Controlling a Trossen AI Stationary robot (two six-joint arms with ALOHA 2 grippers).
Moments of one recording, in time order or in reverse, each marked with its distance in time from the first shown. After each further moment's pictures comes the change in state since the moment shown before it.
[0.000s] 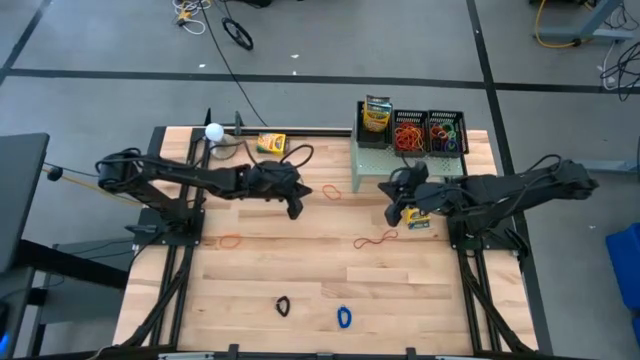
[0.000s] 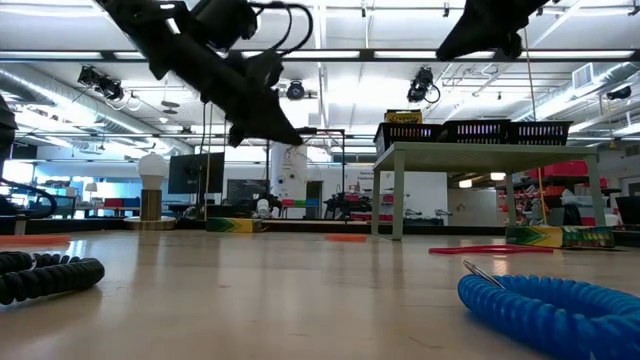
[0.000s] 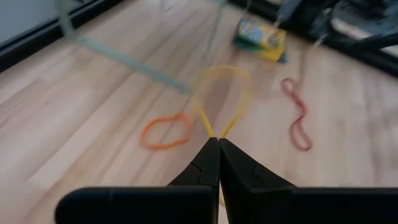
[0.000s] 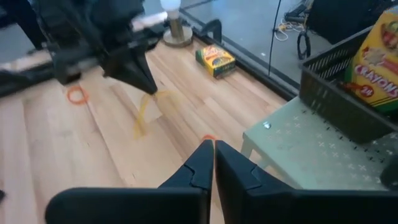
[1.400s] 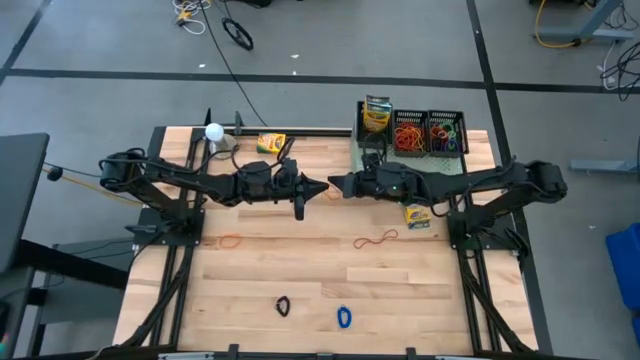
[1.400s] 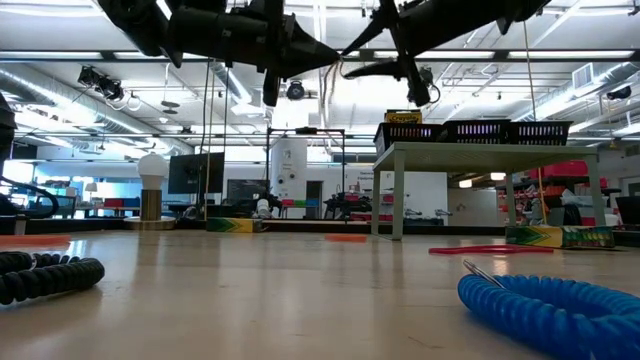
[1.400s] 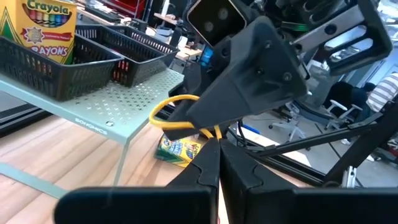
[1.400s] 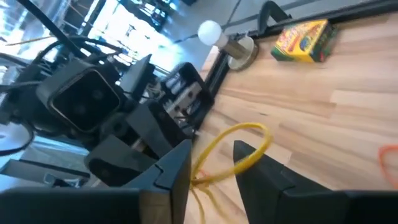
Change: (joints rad) left arm -0.086 0.026 0.001 0.506 0.018 -0.057; right arm -0.228 0.374 0.000 0.717 -0.353 0.564
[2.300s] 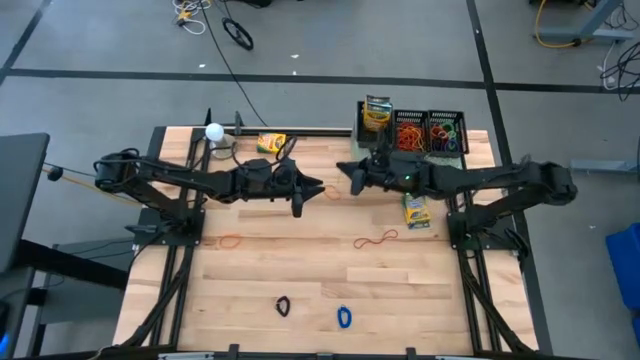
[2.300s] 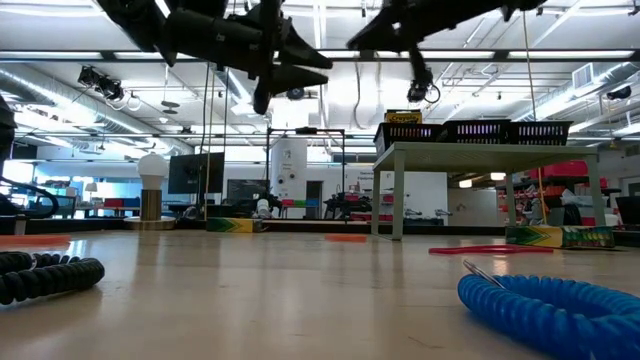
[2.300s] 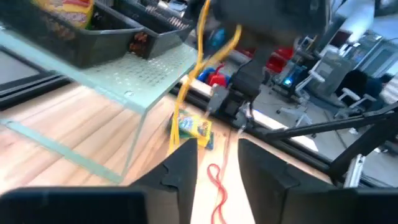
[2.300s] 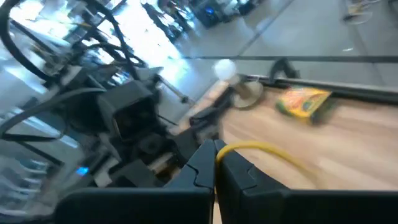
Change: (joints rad) left arm 0.032 -0.045 0.000 -0.149 0.009 -0.052; right arm -0.045 -0.076 0.026 -0.010 0.007 -0.317
